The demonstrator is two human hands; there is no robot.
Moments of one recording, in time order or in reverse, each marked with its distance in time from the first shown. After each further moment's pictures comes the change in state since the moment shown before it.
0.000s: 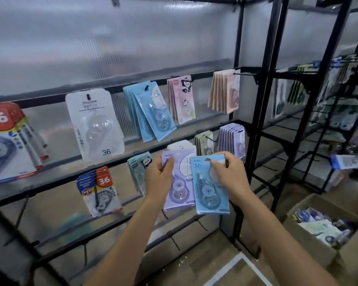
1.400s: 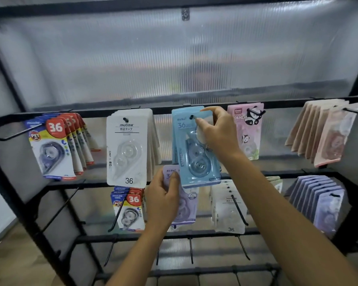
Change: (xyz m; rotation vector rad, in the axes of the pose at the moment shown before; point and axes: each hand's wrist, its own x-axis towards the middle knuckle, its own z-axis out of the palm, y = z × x) left_hand 0.070 0.016 -0.009 0.382 0.617 0.357; right_hand 0.181 -0.125 0.132 0.144 -0.361 -0.466
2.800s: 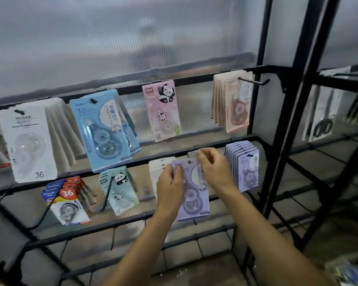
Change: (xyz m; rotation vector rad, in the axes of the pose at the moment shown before) left_hand -0.100 0.049 0.155 -0.160 -0.335 -0.368; right_hand -0.111 0.125 -0.168 -0.035 0.030 0.294
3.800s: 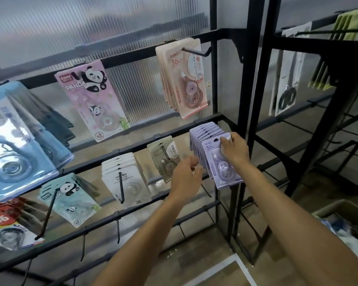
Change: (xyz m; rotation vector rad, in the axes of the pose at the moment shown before) left_hand 0.018 -0.045 0.139 0.478 -0.444 0.054; right_hand 0.080 0.143 -0.134 -0.253 0.305 0.296
